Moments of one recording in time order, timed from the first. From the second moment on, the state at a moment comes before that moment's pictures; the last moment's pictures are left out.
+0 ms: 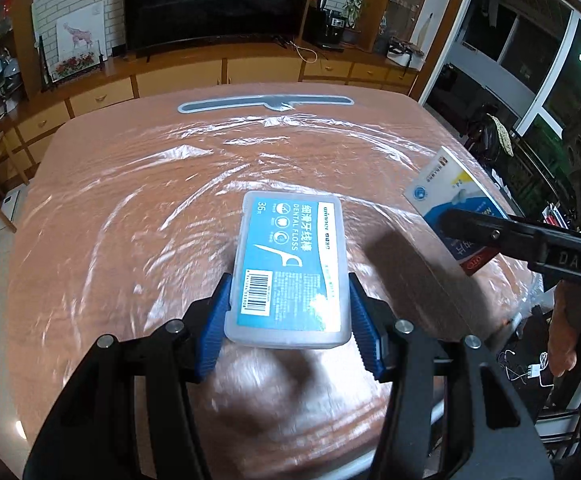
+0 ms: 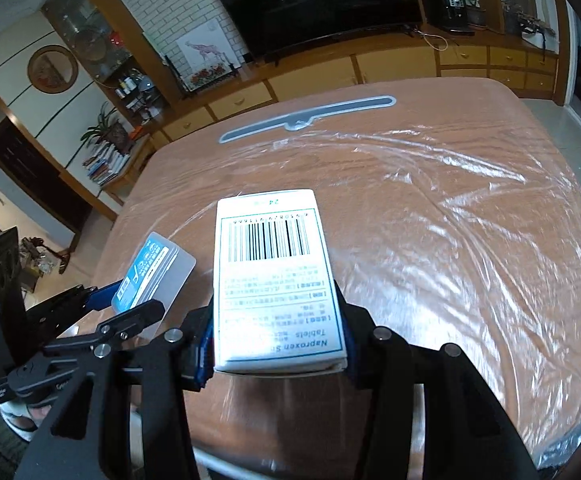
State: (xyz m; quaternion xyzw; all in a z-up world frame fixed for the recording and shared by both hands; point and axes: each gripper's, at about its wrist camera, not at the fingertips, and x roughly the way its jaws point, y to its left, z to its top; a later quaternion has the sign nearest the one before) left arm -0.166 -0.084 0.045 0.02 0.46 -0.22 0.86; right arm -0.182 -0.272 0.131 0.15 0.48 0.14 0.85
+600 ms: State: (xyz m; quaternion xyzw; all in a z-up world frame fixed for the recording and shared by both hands) left arm -0.274 -0.085 0.062 0.03 0.44 -0.26 0.86; right arm -0.295 -0.263 0.147 0.11 0.50 0.23 0.83
